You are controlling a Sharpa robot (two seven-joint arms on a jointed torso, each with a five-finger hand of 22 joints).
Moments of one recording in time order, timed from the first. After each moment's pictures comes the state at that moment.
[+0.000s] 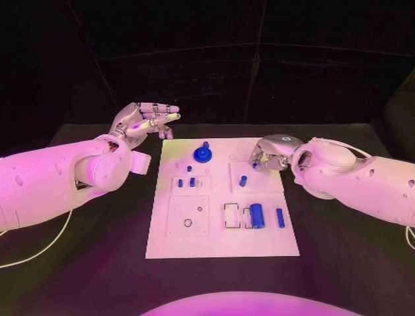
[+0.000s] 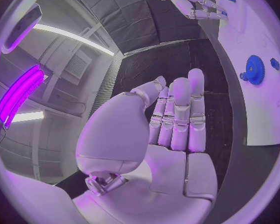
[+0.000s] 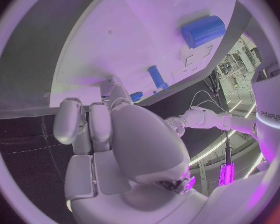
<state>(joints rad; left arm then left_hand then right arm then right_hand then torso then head) 1.27 -0.86 -0.14 1.43 0.00 -0.25 0.52 1.35 -0.09 0.44 -0.04 0.05 1.06 0.17 0.10 0.08 1.15 0.10 0.14 0.07 1.23 0.02 1.01 0.49 0.17 1.13 0.12 0.68 0.79 1.18 -0.74 -0.06 1.38 -1.62 -0.20 -0.10 1.76 0.11 -0.11 0.15 0.14 1.09 0.15 0.08 0.07 1.15 0.08 0.16 0.09 1.47 0.01 1.27 1.10 0.09 1.34 0.11 1.36 1.22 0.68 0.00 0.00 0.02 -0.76</state>
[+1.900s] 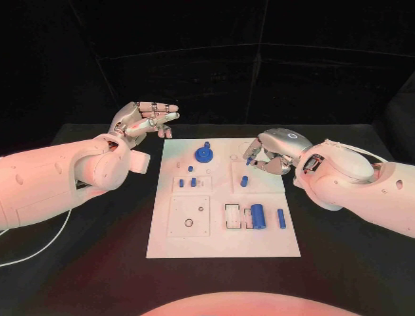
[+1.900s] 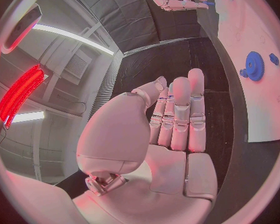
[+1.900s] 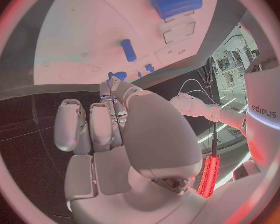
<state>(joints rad) 1.27 -0.86 -0.14 1.42 0.00 -0.25 0.52 1.36 -0.08 0.43 -0.04 0.05 1.06 0.17 0.10 0.08 1.15 0.10 0.15 0.07 1.23 0.01 1.00 0.48 0.17 1.13 0.12 0.67 0.79 1.20 -0.86 -0.05 1.65 -1.63 -0.36 -0.15 1.52 -0.08 0.45 0.04 0.10 1.14 0.15 0.07 0.07 1.22 0.08 0.12 0.07 1.46 0.00 1.31 1.10 0.09 1.37 0.10 1.40 1.29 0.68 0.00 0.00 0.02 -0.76</state>
